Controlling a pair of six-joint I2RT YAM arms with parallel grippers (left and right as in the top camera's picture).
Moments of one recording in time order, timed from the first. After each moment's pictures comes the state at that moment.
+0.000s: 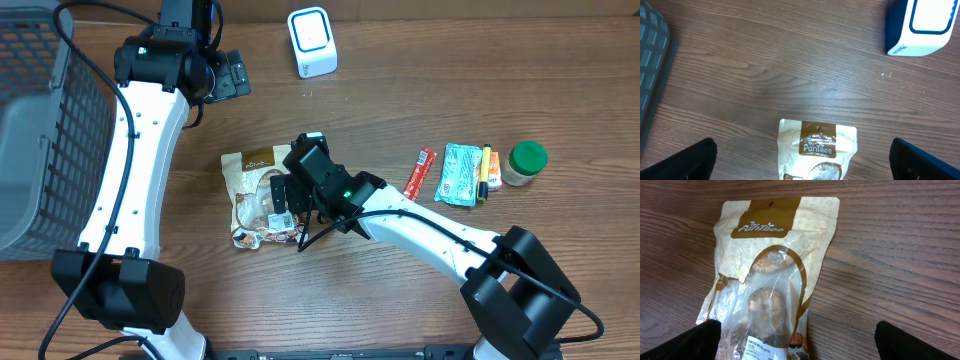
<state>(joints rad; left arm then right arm) -0.14 1.84 1.93 -1.16 -0.15 -0.41 0.81 1.81 1.20 -0.36 0.05 0.59</state>
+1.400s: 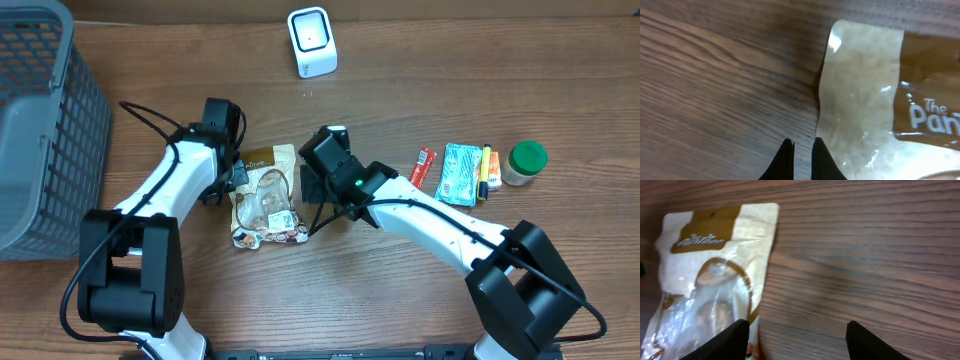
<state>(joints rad) -0.15 1.82 1.15 -0.74 -0.20 -0.48 0.74 1.81 1.20 -0.44 0.12 0.61</state>
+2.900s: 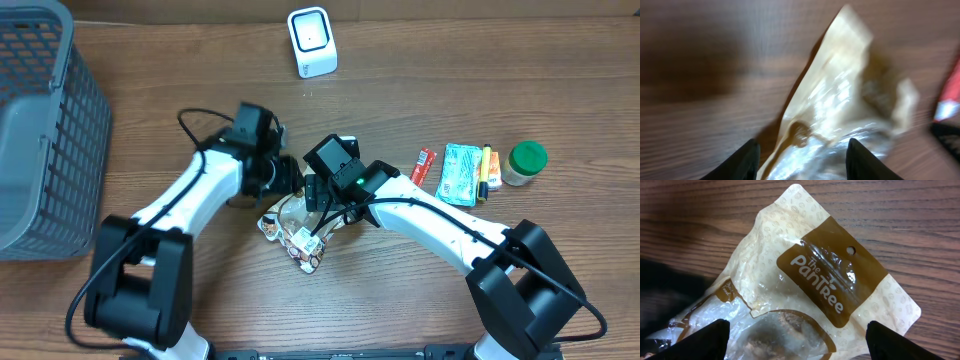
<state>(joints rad) -0.28 1.78 1.15 -0.63 0.33 -0.32 0.73 1.81 1.20 -0.58 0.13 0.64</state>
